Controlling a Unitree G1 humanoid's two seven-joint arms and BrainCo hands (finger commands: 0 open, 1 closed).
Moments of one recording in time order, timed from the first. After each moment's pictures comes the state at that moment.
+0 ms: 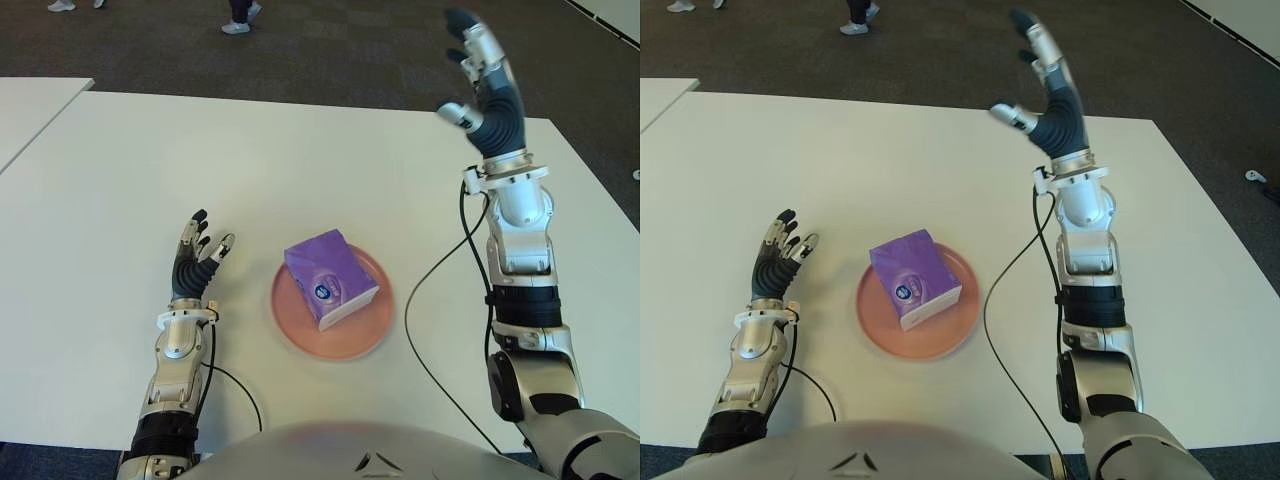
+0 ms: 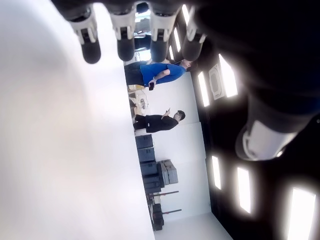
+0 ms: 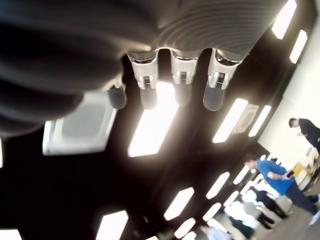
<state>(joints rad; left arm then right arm) 0.15 0.08 0.13 0.20 0.06 -0.36 0.09 -0.57 -0.33 -0.11 0.08 -0.02 -0.34 0.11</state>
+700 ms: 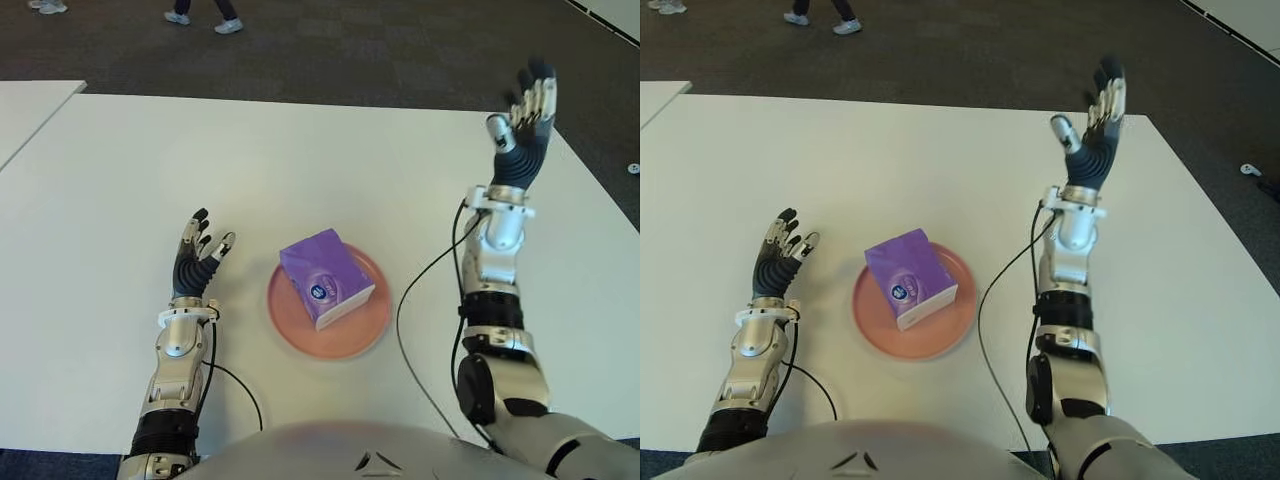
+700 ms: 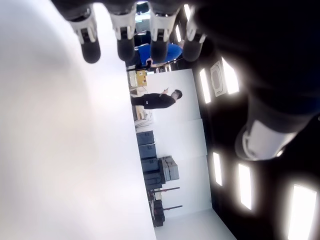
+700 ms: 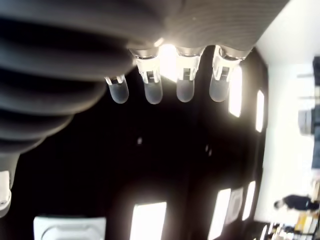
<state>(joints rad) 0.14 0.08 0.13 0.20 0.06 -0.35 0.09 -0.46 -0.14 -0.22 0.36 -0.02 -0.61 -0.15</state>
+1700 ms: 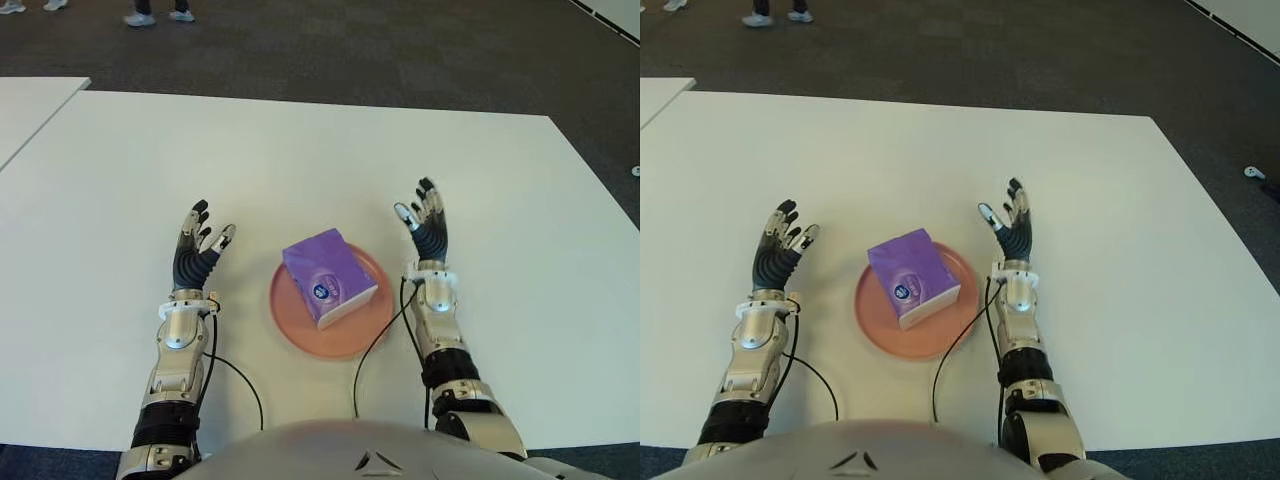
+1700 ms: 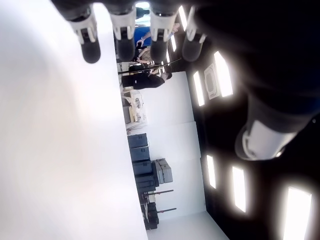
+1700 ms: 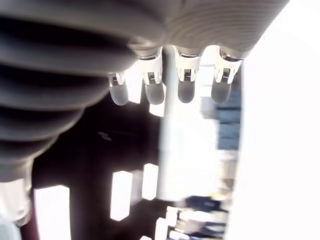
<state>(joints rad) 0.11 0.08 0.13 0.20 0.05 -0.35 0.09 -0.21 -0.02 -0.09 0.57 -0.06 -0.54 -0.11</state>
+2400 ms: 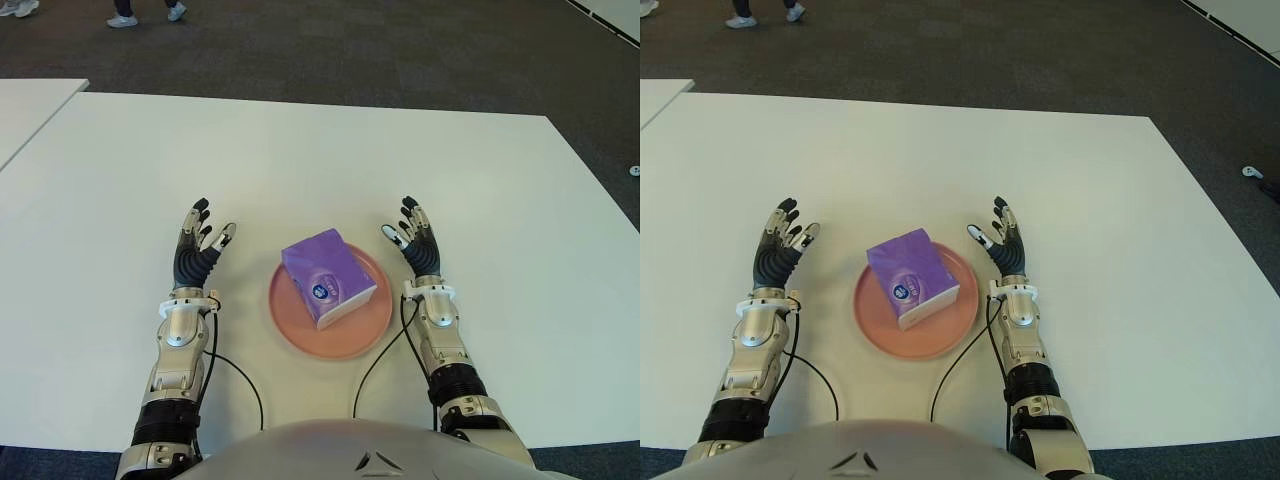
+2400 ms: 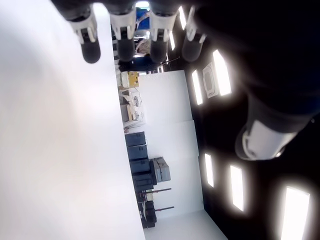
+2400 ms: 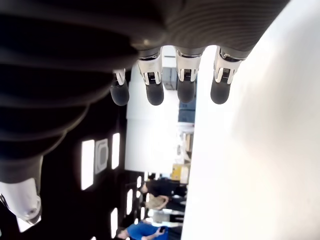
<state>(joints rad) 0.09 0.08 0.13 0.20 0.05 -0.35 0.09 -0.15 -0.05 -0.05 0.54 -0.06 -0.50 -0.04</state>
